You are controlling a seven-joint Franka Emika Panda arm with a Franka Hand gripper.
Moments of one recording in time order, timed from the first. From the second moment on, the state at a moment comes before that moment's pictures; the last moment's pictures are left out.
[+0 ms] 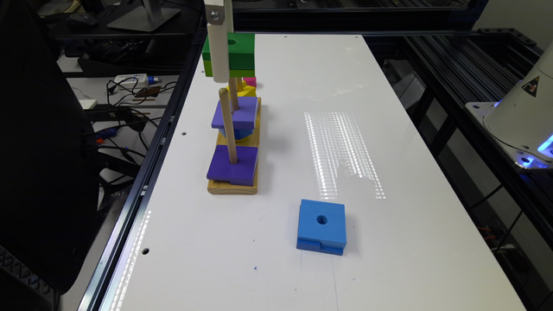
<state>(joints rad) -0.02 0.24 0.22 -1.87 -0.01 2.17 0.96</state>
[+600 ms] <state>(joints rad) -0.02 0.26 0.23 -1.87 -0.01 2.19 0.96</state>
